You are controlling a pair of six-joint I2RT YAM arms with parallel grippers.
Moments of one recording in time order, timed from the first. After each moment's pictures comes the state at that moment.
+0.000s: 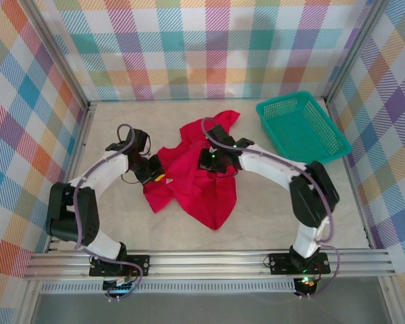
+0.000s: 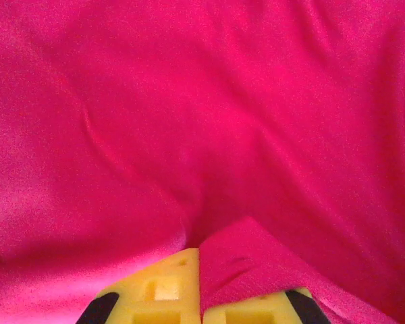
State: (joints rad) left arm -0.20 1.56 1.05 -0.75 0.36 -0.78; right arm 0.72 1.76 1.35 -0.55 -0.22 0.85
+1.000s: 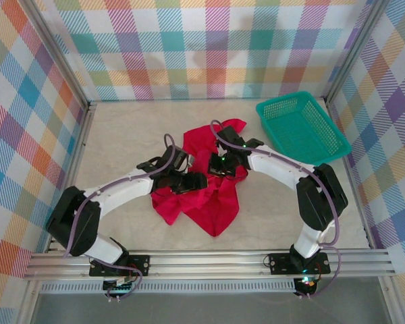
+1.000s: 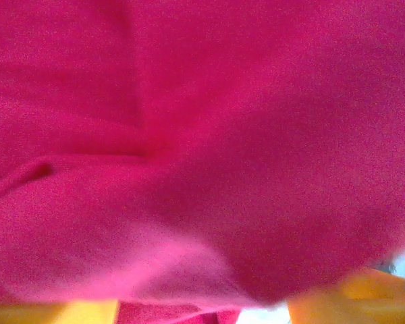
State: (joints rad) left arm -0.64 1.51 0.93 -0.41 0.34 -0.73; right arm 0.66 1.74 1.28 -0.60 -0.32 0.79
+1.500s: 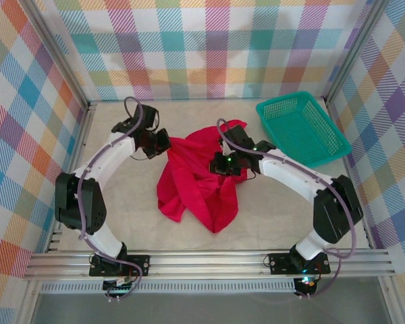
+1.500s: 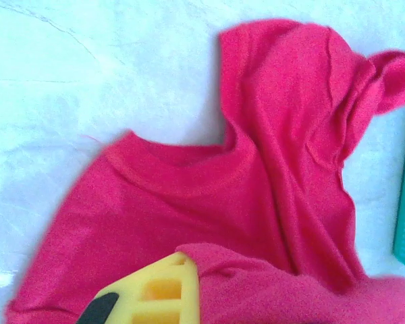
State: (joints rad) left arm -0.25 1.69 1.41 -0.77 0.23 -0.73; right arm 0.66 1.57 1.24 -0.61 -0.33 0.70
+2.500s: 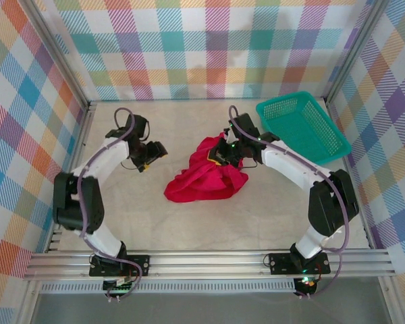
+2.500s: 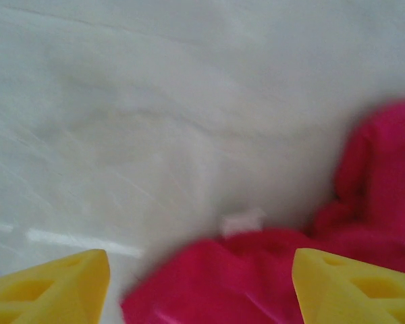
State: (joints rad) left arm -0.23 1.61 1.24 -0.78 0.21 -0.73; right arm 0.56 1.66 1.30 -0.53 -0.52 0.95
